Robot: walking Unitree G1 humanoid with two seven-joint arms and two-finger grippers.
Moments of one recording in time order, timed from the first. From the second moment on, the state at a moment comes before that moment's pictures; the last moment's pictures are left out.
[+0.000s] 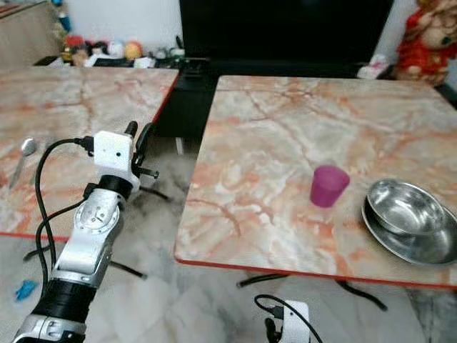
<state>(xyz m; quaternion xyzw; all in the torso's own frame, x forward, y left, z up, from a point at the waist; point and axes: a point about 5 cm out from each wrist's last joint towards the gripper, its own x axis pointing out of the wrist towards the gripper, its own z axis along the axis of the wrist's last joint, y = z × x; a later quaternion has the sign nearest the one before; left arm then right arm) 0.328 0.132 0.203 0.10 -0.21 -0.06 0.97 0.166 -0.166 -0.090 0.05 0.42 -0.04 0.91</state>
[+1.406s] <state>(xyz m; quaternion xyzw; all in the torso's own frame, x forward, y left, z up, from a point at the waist) 0.327 0.137 0.207 0.10 -0.21 -0.05 0.97 0.168 -0.162 -0.089 0.05 0.41 -0.02 0.91</state>
